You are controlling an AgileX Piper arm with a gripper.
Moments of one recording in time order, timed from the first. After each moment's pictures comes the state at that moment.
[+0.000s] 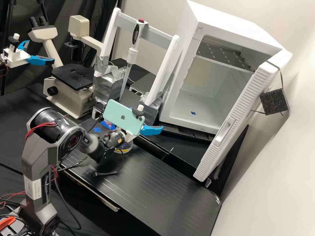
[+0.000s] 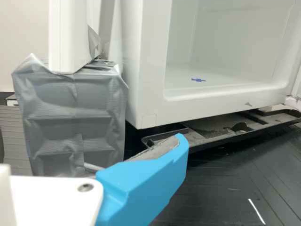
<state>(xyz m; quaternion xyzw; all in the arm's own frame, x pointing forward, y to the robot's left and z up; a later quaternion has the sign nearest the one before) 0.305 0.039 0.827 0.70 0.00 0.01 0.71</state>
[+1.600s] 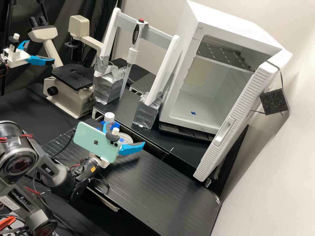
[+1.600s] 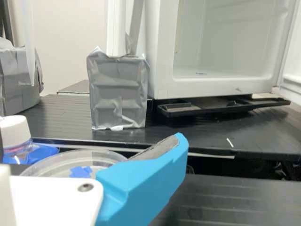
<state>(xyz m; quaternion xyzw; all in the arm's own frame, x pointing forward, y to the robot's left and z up) 0.174 0.011 0.820 0.71 0.04 0.04 0.71</state>
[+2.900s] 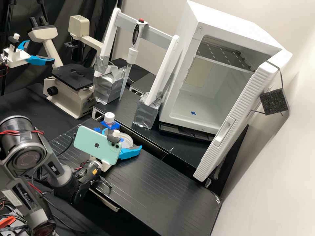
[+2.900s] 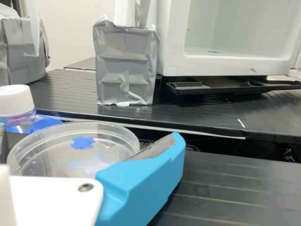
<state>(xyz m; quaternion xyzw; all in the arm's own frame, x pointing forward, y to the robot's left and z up) 0.175 0.000 0.815 0.69 0.07 0.00 0.72</state>
